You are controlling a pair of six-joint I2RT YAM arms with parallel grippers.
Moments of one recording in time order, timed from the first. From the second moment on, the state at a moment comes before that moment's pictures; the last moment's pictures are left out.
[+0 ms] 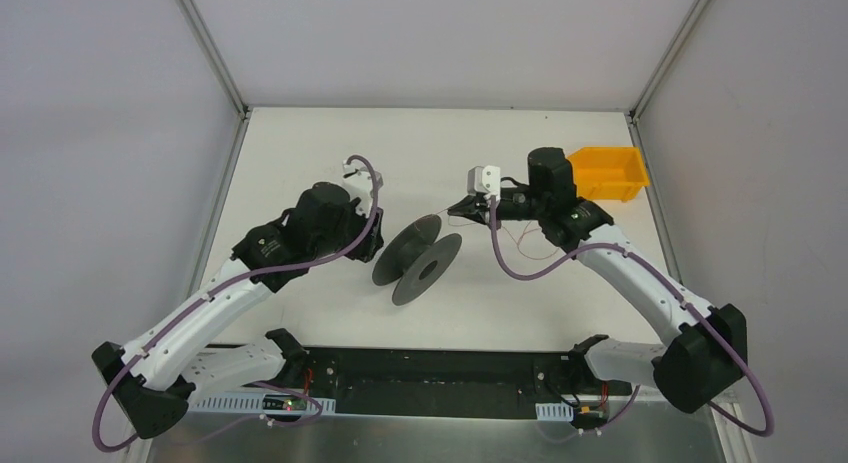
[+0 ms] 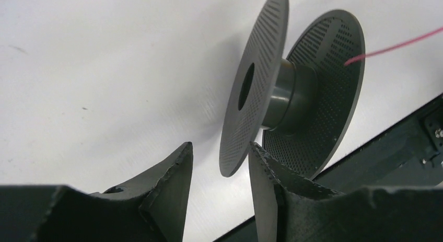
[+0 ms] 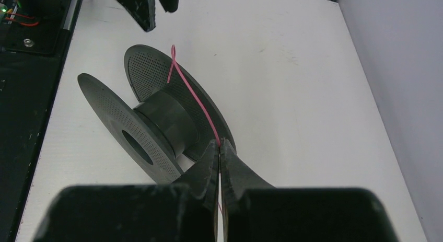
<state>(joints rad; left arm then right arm) -0.75 0.97 1.02 -0.72 -0.09 -0.21 0.53 1.20 1.00 -0.17 -0.87 -0.62</state>
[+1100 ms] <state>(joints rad) -0.70 1.00 0.95 -0.53 0.13 -0.19 0.67 1.38 1.06 -0.26 -0.77 -0.82</state>
